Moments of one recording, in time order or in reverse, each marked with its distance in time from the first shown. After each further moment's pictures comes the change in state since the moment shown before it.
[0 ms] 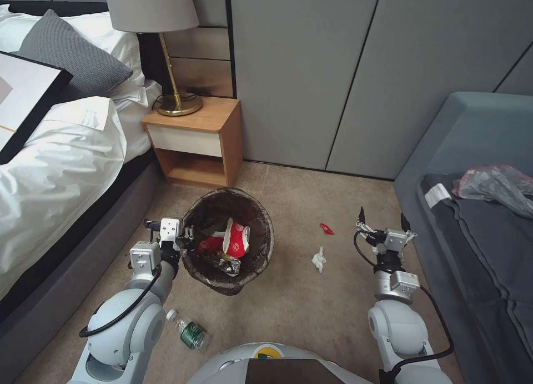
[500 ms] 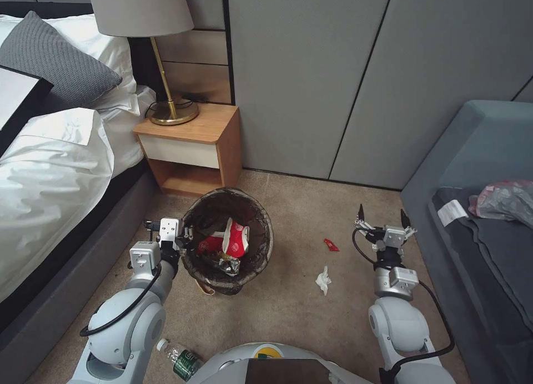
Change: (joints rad) left arm -0.003 -0.002 -0.002 0.006 0.000 -0.003 -0.001; right arm 0.022 -0.069 -0.042 0.060 0.007 -0.222 0.082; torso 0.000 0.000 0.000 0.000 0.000
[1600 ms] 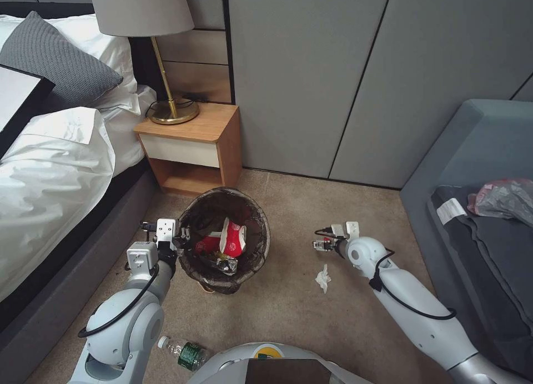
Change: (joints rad) left arm 0.003 -0.012 -0.015 0.003 -0.001 0.000 -0.010; right arm 0.563 -0.395 -0.501 -0.581 0.834 -0.686 0.041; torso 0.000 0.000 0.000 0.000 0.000
